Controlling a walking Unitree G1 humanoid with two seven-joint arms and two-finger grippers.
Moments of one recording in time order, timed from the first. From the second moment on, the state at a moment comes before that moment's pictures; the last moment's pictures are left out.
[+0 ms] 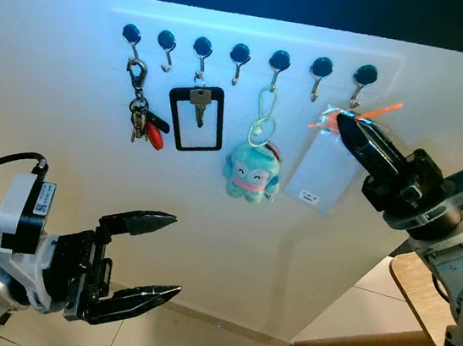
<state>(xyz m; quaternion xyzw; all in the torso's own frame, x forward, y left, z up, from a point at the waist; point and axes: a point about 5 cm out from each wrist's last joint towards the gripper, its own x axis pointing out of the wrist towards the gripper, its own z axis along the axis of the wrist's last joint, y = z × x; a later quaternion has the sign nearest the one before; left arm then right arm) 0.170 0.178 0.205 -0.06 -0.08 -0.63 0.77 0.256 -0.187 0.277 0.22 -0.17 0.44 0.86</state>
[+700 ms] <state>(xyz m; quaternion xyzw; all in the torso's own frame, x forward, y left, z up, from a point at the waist) 0.170 0.176 0.204 -0.06 -0.08 -0.64 0.77 0.262 -0.186 0.291 0.19 -0.17 0.39 0.89</state>
